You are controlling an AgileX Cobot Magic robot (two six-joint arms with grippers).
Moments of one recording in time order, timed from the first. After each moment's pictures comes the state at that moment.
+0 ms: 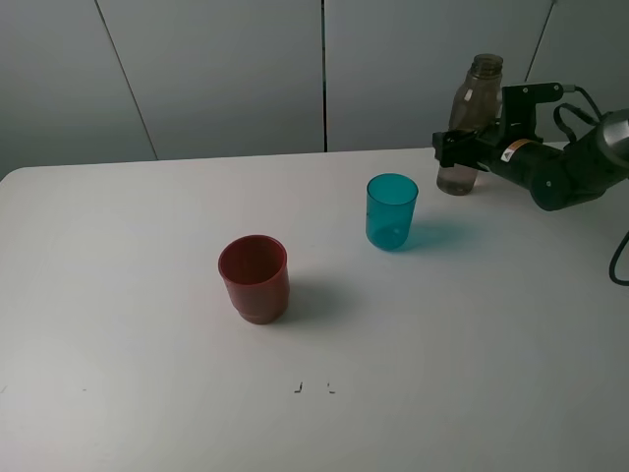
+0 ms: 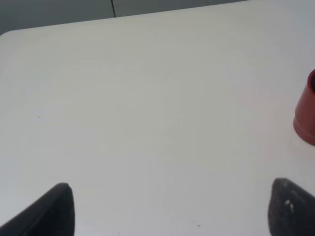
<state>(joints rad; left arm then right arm) -0.11 0.00 -0.51 0.02 1.09 0.00 0.02 2.26 -1.08 -0.25 -0.77 0.18</state>
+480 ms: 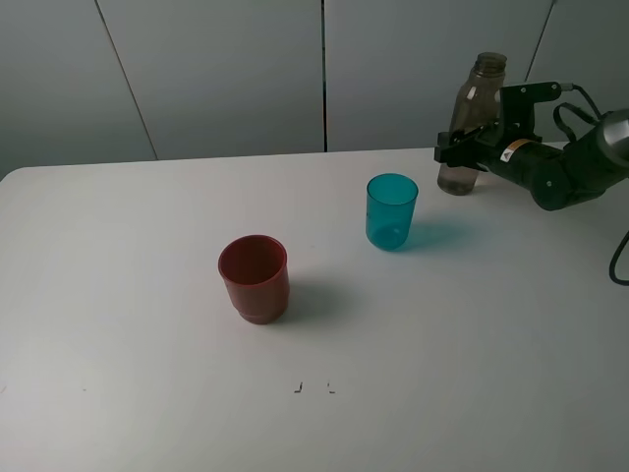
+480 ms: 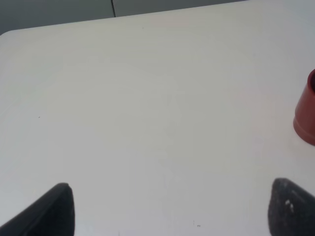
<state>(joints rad) -0.11 0.00 -0.51 0.02 1.09 0.00 0.02 2.26 -1.08 -0.27 -0.77 0.17</state>
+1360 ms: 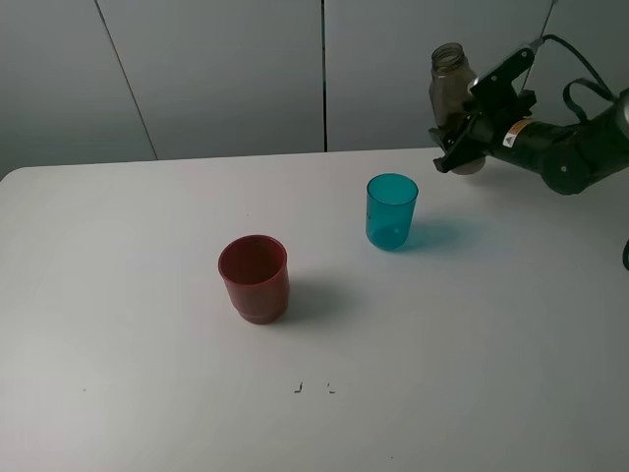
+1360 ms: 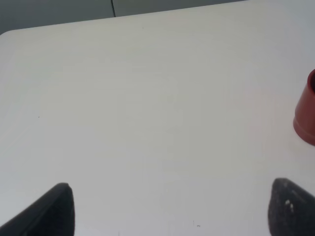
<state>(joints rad) -0.11 0.00 -0.51 0.02 1.09 0.00 0.02 2.17 -1.08 -0.46 -0.75 -0.23</state>
